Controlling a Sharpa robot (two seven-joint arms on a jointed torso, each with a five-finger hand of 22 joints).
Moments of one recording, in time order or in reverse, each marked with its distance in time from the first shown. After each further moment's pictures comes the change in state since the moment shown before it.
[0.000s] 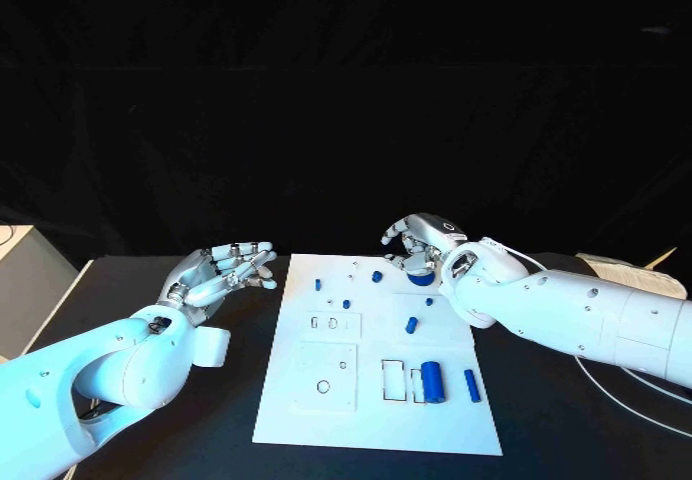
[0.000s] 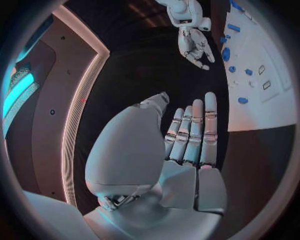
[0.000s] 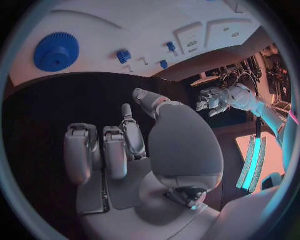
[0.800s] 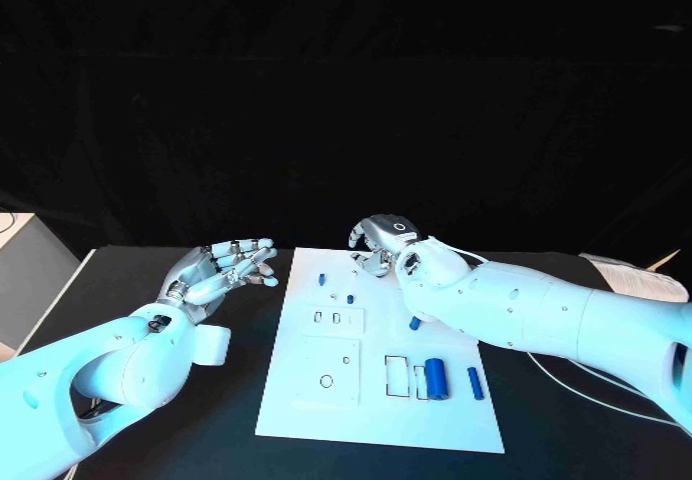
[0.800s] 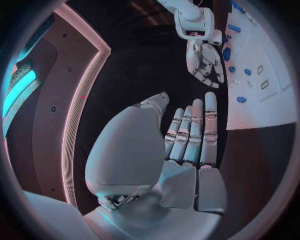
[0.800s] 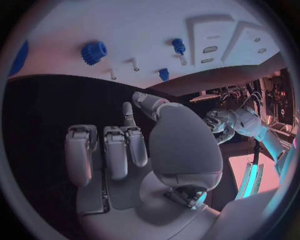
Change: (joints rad) left arm 0.000 0.014 0.000 0.008 -0.001 0.000 0.001; left_hand 0.000 0.000 0.000 0.000 0.000 0.000 0.000 0.000 0.000 0.000 0.000 0.000 0.000 0.007 0.000 0.000 0.003 0.000 0.009 -0.002 -0.004 -0.003; right arm -0.015 0.209 -0.013 -0.174 -0.193 0.003 -0.096; right_hand -0.012 0.044 0.040 0.007 0.029 0.016 -0.009 0.029 0.011 0.136 -0.010 0.127 0.000 0.000 -0.007 0.004 0.000 0.000 -0.004 -0.004 0.036 0.000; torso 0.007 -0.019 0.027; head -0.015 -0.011
